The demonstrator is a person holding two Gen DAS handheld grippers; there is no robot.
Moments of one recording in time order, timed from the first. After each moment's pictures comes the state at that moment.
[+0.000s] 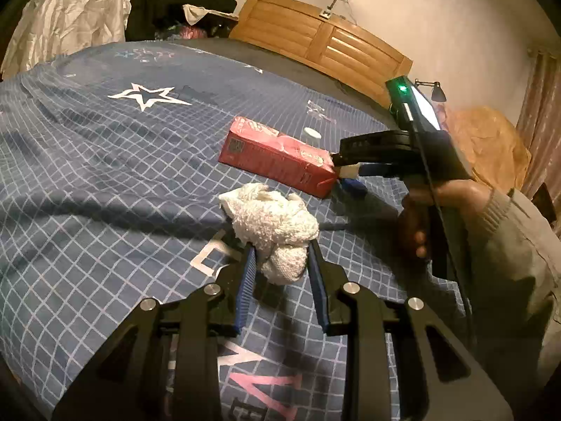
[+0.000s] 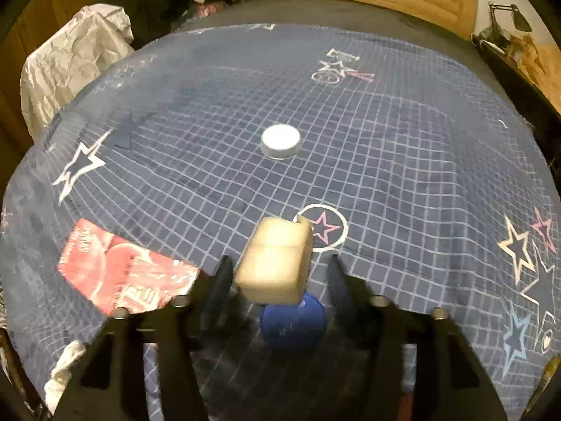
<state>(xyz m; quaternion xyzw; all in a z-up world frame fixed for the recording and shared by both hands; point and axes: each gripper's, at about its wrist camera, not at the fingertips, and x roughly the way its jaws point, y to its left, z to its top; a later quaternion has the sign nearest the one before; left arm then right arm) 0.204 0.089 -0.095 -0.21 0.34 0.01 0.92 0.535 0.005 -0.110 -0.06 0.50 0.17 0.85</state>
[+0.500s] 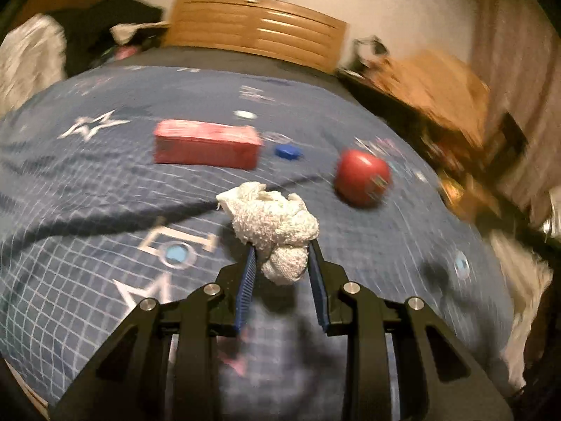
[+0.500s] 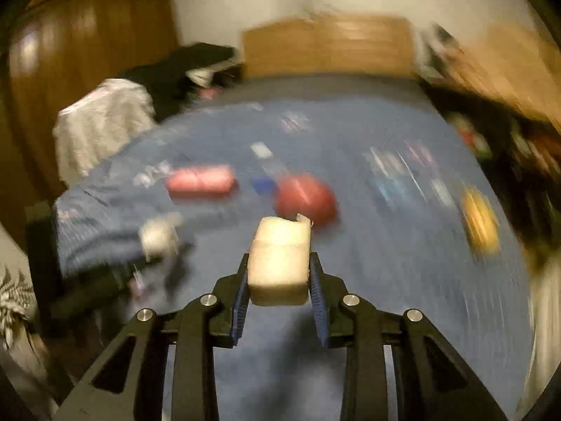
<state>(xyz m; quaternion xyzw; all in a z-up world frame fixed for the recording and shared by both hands) 0.175 0.035 -0.080 -0.09 0.36 -0.10 0.92 0.218 -0.171 -0.047 0.04 0.37 0.13 0.92</state>
